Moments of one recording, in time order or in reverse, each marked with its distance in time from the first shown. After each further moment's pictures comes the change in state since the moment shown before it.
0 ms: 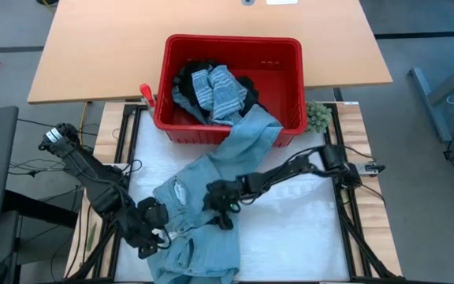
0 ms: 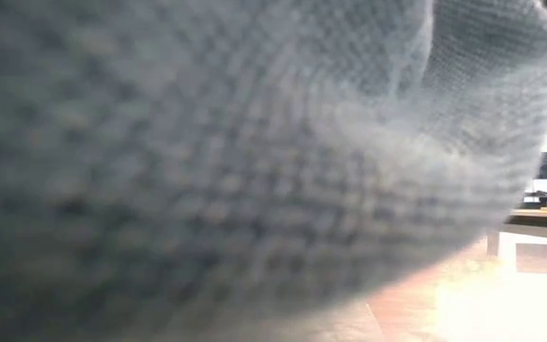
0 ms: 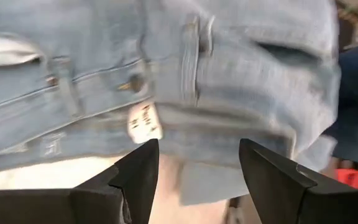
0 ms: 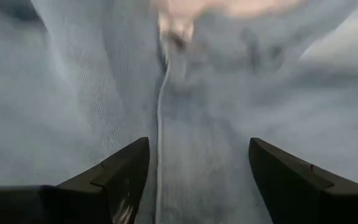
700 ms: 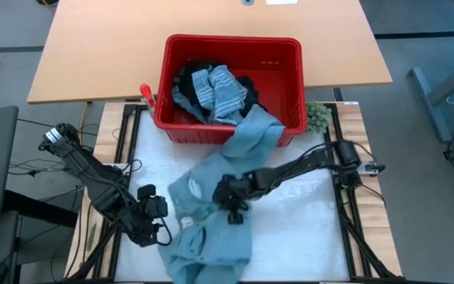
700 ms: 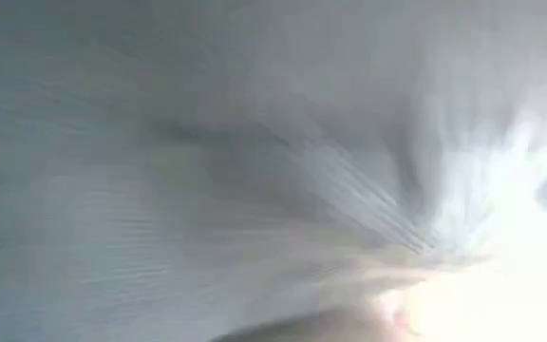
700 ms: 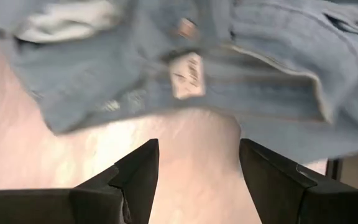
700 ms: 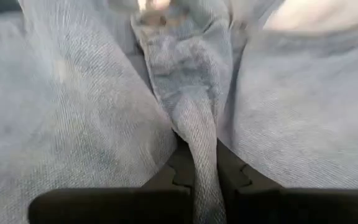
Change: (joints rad) left arm 0.030 0.000 0.000 -0.166 -0.139 0.168; right arm 0.003 -0.204 -0.004 -0.439 0.250 0.026
